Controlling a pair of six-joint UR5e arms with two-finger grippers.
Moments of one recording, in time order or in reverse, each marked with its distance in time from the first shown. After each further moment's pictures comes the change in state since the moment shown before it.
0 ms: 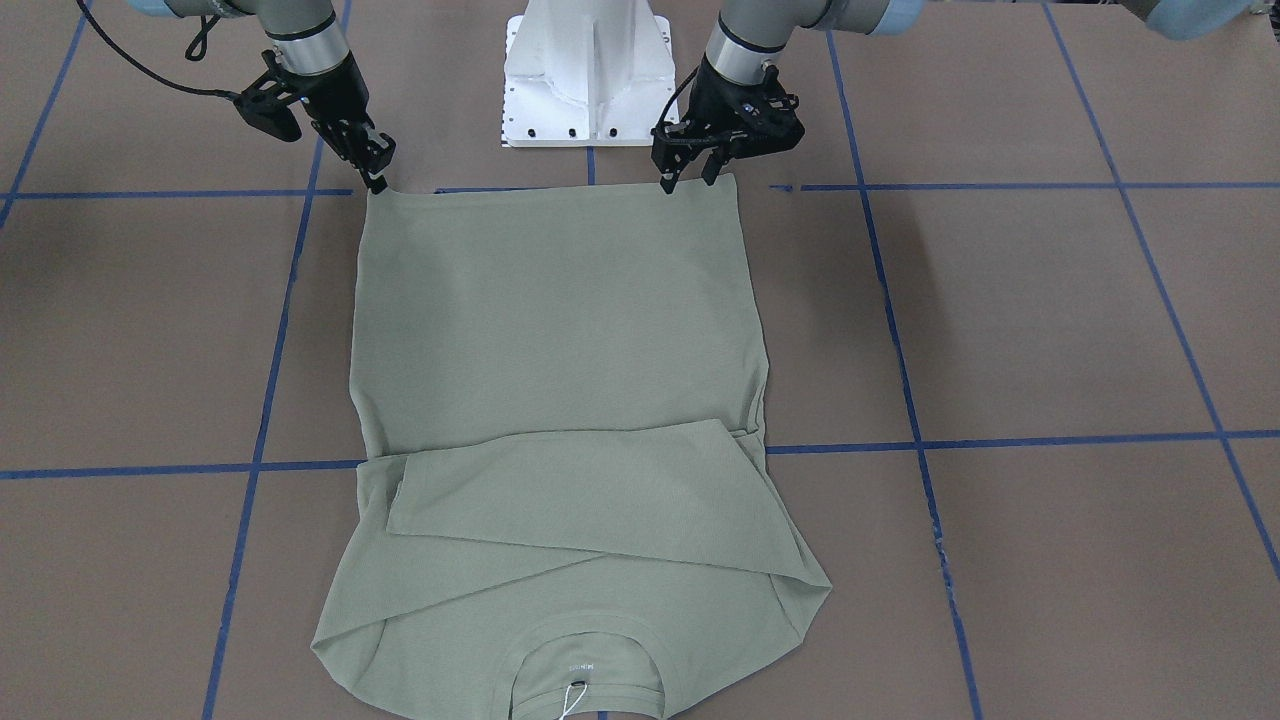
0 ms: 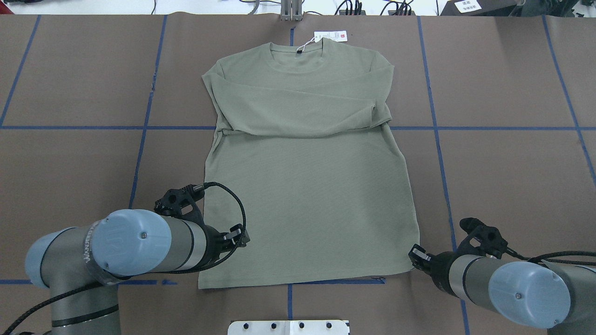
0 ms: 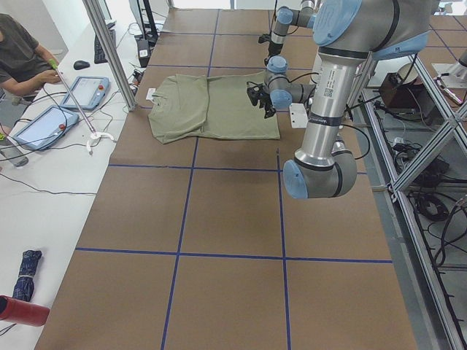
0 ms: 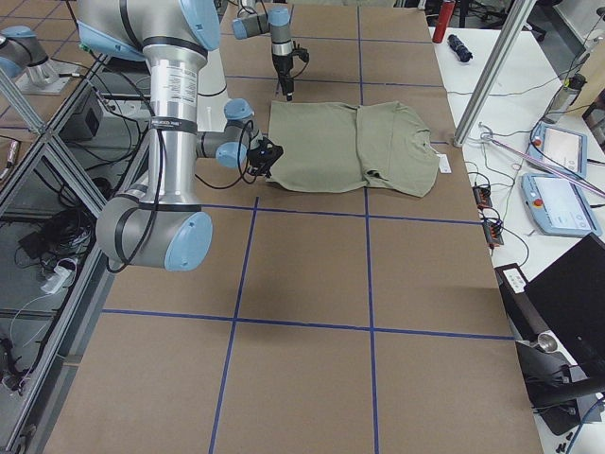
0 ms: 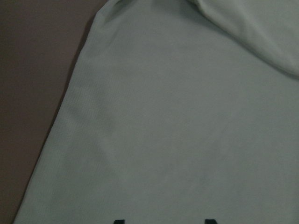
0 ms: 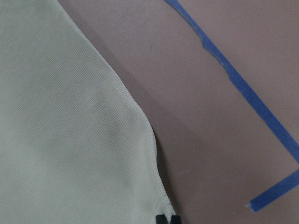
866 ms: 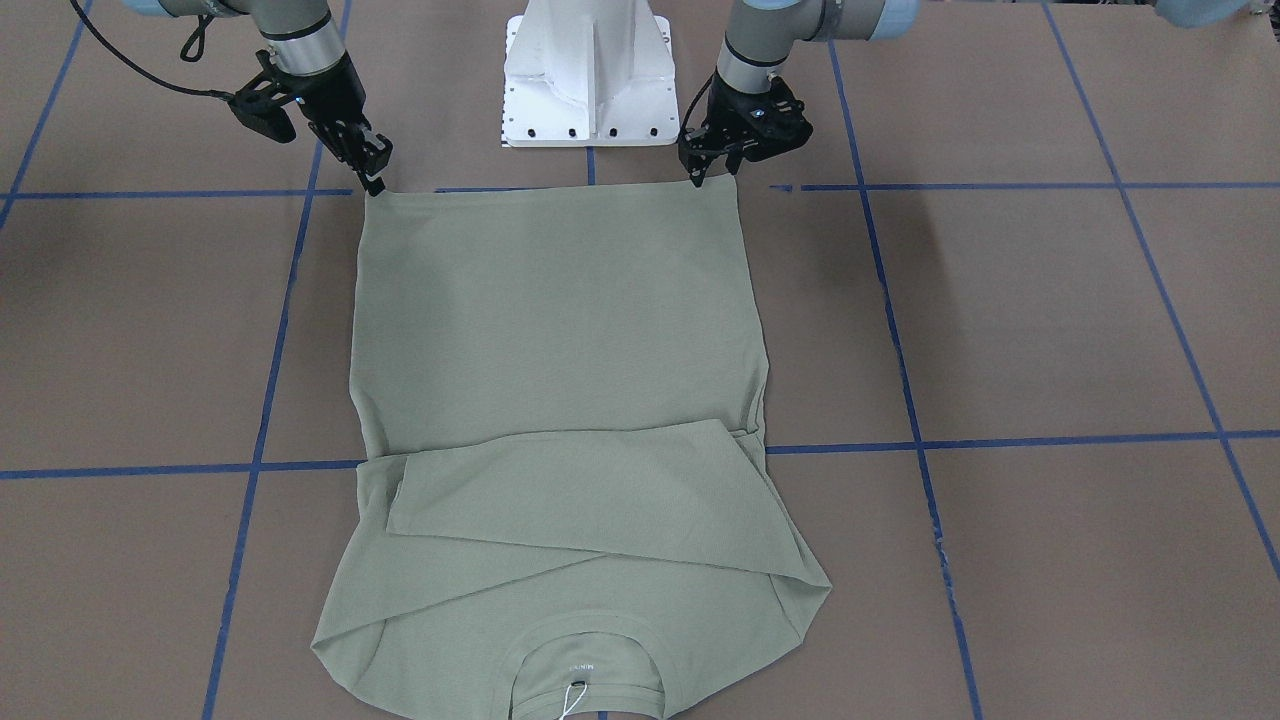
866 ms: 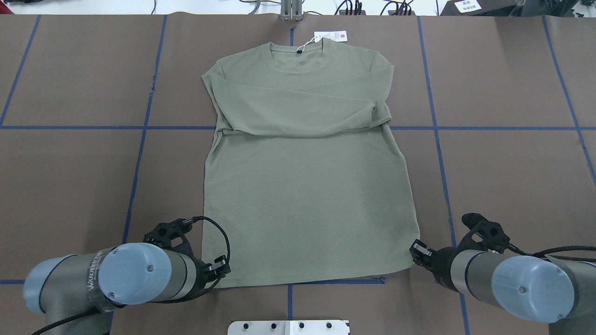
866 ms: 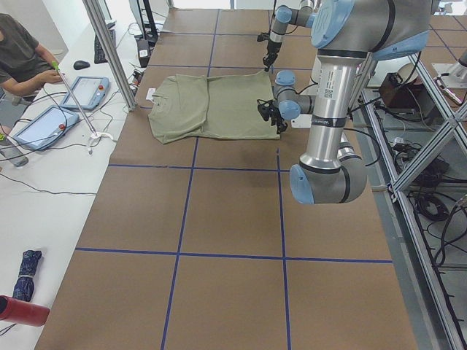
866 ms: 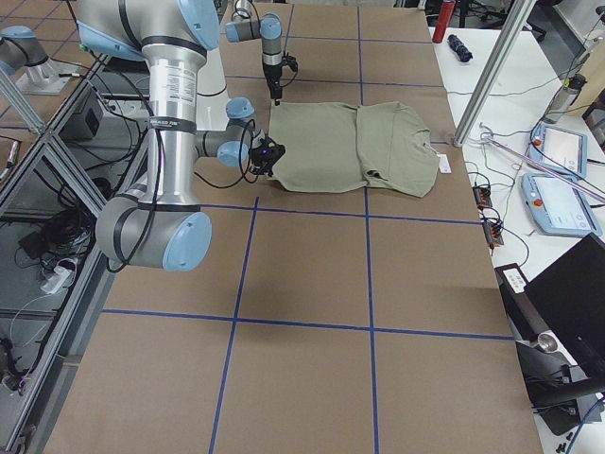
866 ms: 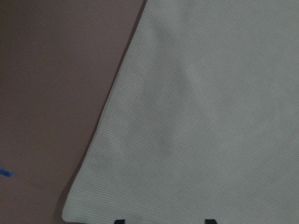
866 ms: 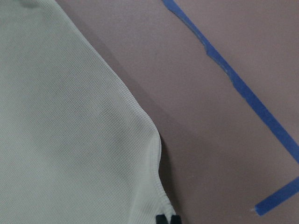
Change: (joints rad) left arm 0.076 0.080 0.018 0.017 0.005 -0.067; right arm 0.021 0.002 0.007 0.000 0.012 -0.001
